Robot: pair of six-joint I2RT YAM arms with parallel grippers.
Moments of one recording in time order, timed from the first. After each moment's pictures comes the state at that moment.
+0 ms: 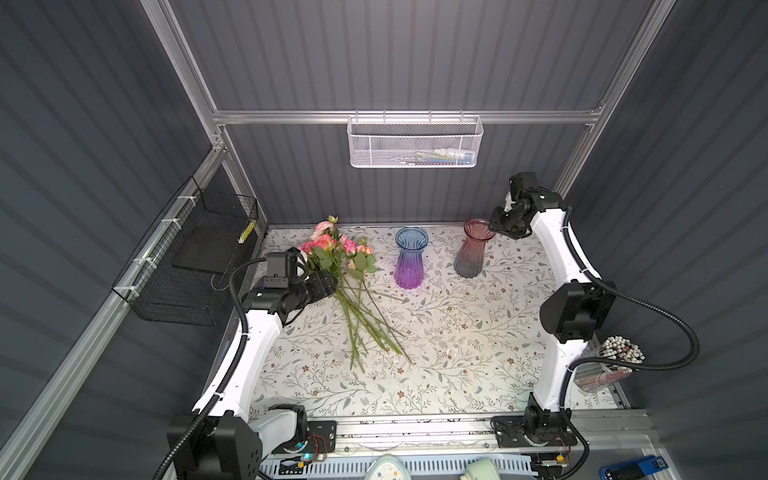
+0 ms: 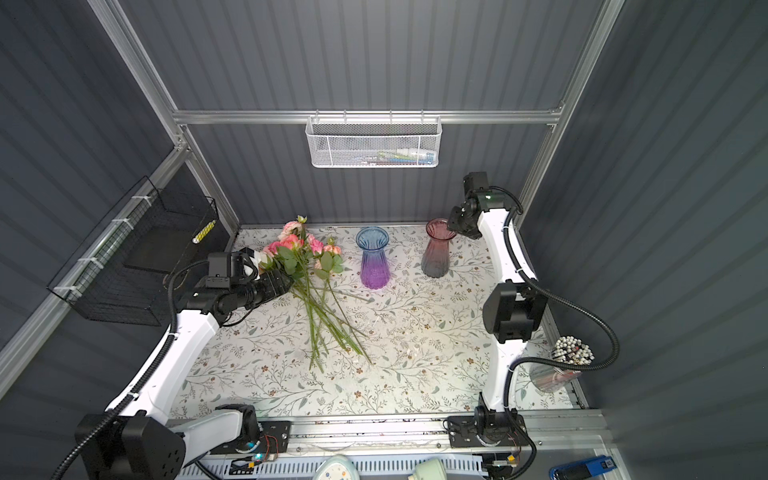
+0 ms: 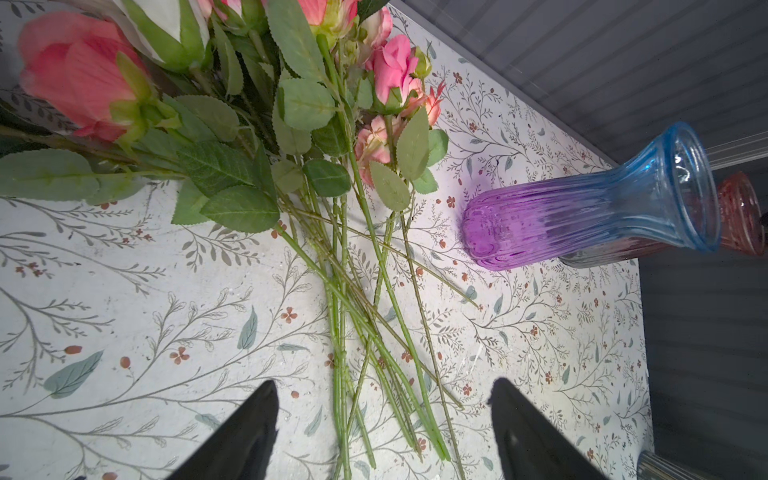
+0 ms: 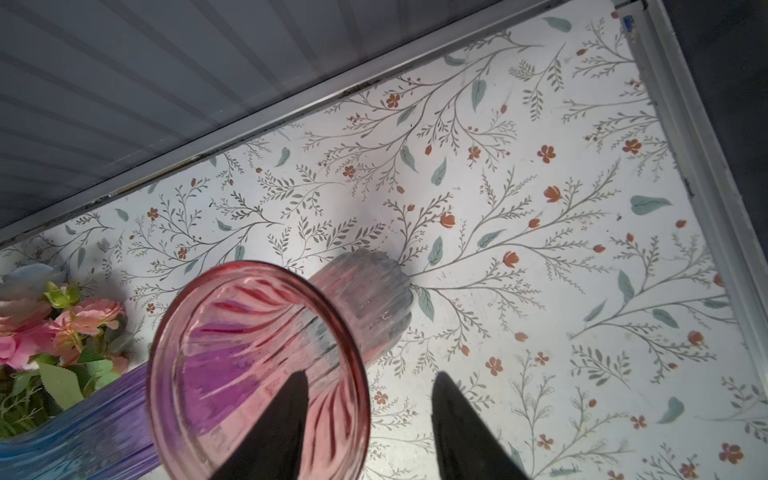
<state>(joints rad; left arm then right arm) -0.10 1.17 1.04 -0.67 0.27 -0.46 0.06 2.07 2.21 -1.12 -0.04 0.37</state>
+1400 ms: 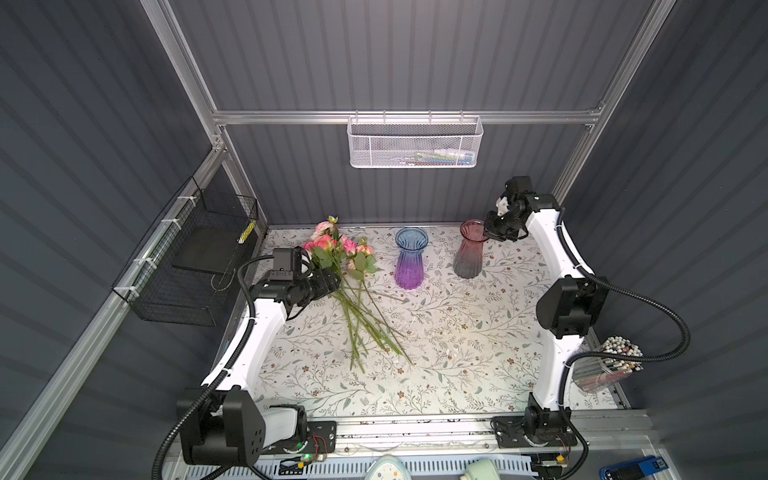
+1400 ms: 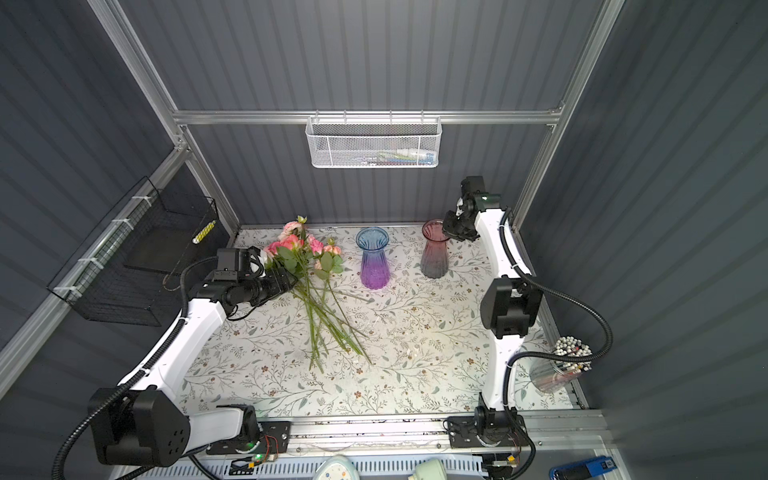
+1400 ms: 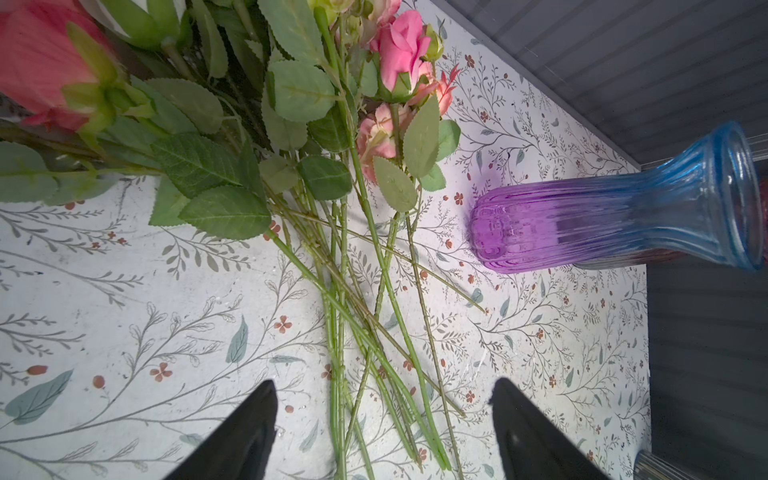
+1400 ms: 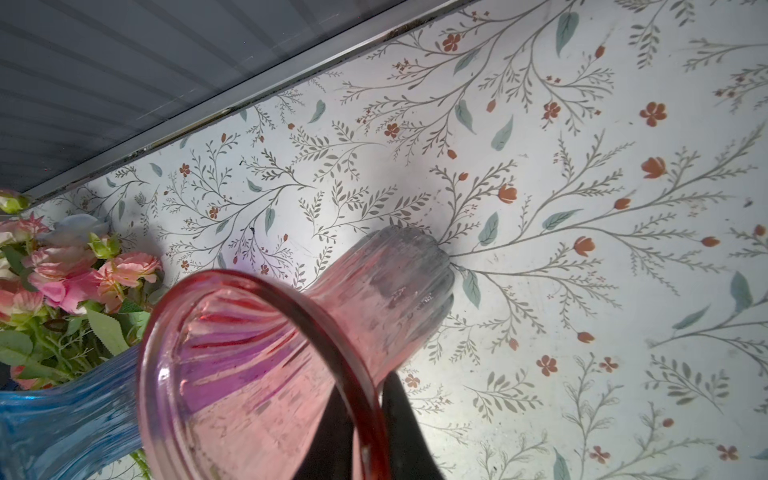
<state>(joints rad) -0.10 1.27 1.06 -0.64 0.29 -0.46 0.06 2.11 2.20 -1.13 -0.19 0.36</state>
